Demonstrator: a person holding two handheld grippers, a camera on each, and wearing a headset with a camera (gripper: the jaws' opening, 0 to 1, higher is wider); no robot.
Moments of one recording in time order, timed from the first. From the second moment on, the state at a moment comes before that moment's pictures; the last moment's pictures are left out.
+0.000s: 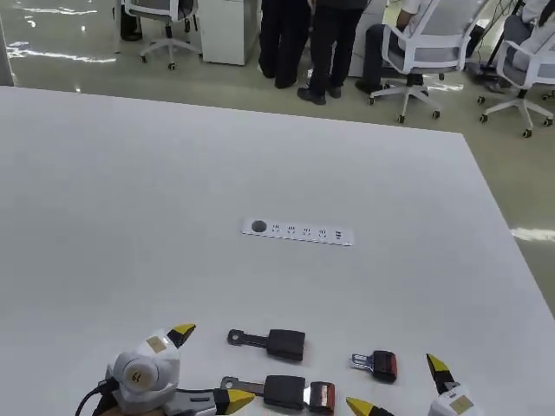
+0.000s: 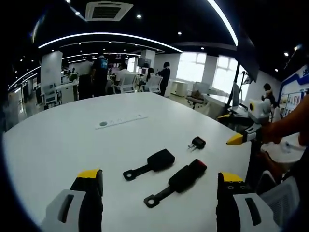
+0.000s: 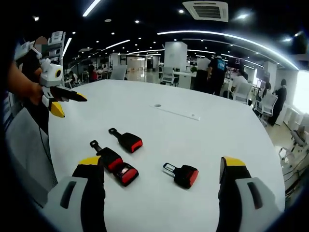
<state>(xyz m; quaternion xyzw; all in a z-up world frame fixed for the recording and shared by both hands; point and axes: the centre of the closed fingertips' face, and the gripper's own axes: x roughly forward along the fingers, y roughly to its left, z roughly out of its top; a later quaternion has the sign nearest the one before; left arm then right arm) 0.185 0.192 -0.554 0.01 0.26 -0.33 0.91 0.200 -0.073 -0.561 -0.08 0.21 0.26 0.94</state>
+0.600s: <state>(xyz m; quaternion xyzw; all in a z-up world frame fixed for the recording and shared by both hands) 0.150 0.213 -0.555 -0.02 0.24 -0.30 0.92 0.147 -0.079 -0.577 -0.07 0.22 0.26 0.94</state>
